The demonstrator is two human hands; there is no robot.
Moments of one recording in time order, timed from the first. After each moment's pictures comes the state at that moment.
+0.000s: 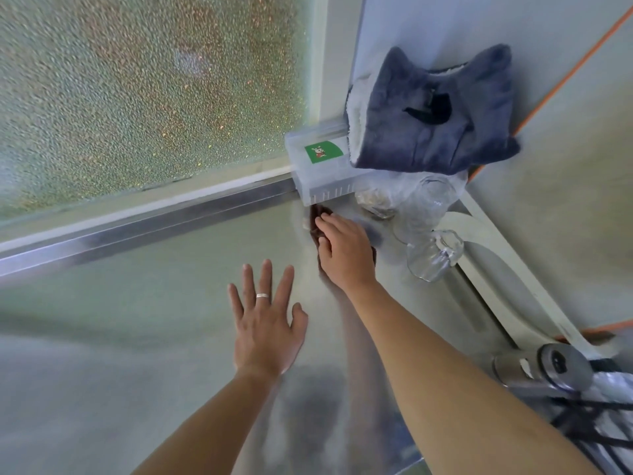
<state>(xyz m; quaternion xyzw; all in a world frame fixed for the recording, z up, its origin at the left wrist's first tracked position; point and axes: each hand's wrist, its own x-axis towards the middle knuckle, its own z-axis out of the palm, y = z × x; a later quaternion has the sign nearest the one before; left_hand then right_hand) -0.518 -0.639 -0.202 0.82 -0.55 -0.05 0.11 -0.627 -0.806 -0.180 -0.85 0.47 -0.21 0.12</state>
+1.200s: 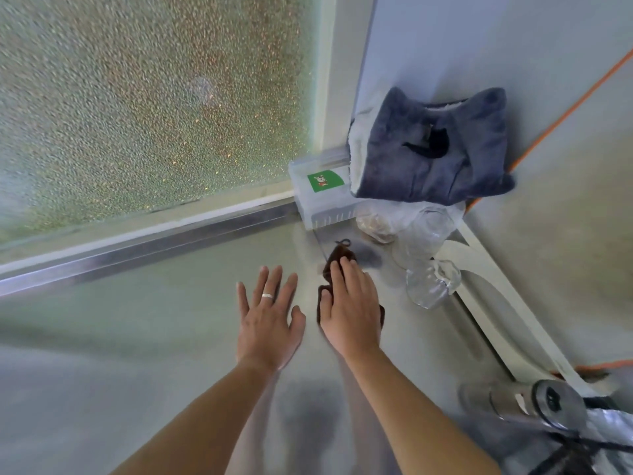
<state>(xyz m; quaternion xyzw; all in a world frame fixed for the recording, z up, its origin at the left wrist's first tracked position) -0.506 -0.671 -0.192 0.81 -0.57 -0.07 0.13 -0.650 -0.746 -0.182 -0.83 0.54 -0.11 0.06</state>
